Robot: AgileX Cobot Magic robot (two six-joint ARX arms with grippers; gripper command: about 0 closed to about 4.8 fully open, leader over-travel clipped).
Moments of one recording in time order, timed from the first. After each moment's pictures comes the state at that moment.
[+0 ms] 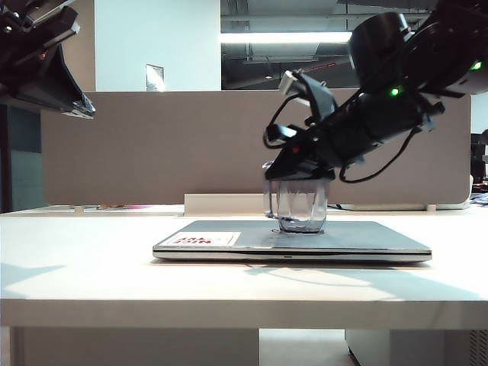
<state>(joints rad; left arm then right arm) -0.24 1.03 0.65 -0.04 0.29 0.01 0.43 1.77 0.90 0.50 -0.30 0.02</state>
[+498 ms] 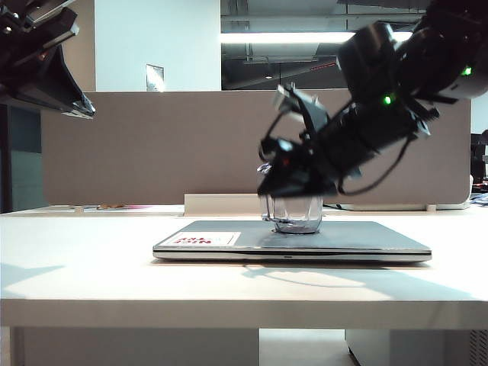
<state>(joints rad) -0.24 1.03 0.65 -0.04 0.29 0.03 0.45 1.80 0.91 0.43 -0.29 0.02</state>
